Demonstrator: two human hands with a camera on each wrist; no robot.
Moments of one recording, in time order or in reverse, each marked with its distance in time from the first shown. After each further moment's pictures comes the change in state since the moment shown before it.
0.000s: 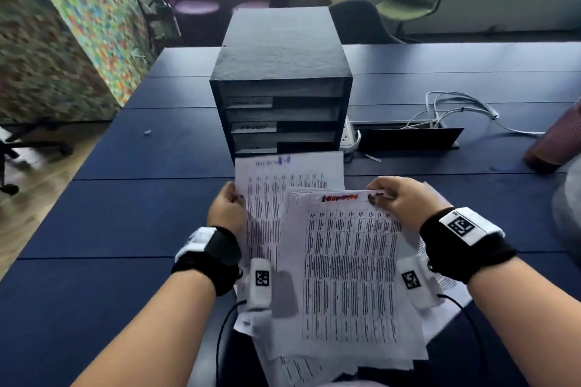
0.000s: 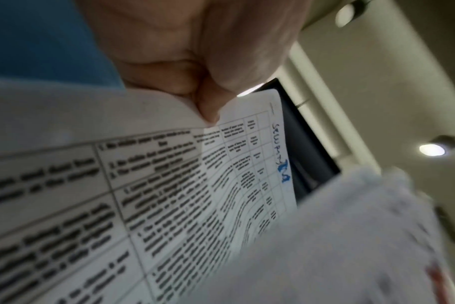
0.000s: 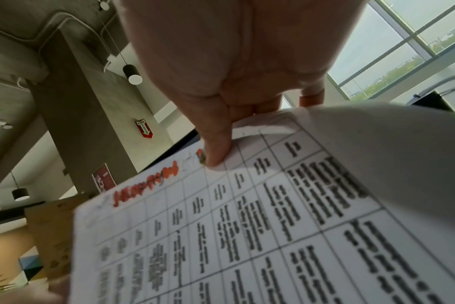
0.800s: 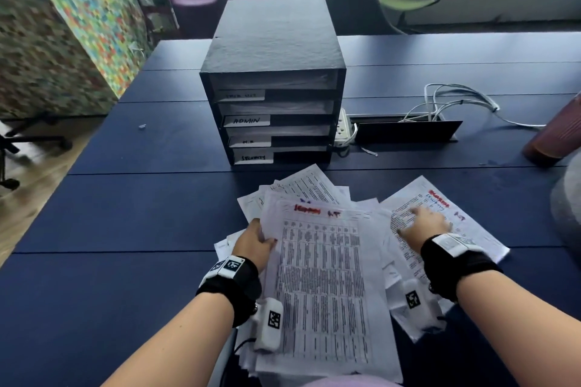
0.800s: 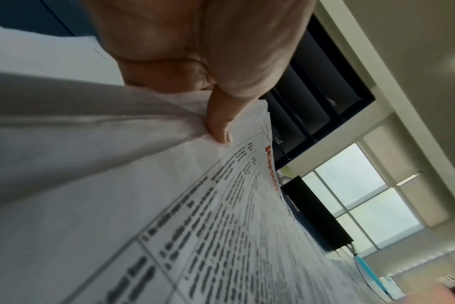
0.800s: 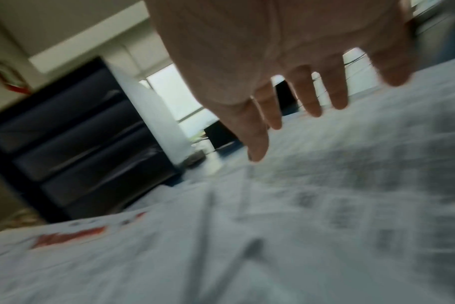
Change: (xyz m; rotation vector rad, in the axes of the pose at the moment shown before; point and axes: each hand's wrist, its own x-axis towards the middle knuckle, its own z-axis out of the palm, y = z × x) left_hand -0.061 -0.025 0.039 0.413 -0.242 -0.144; right_hand -0.002 0.103 0.042 -0.315 0.064 0.583
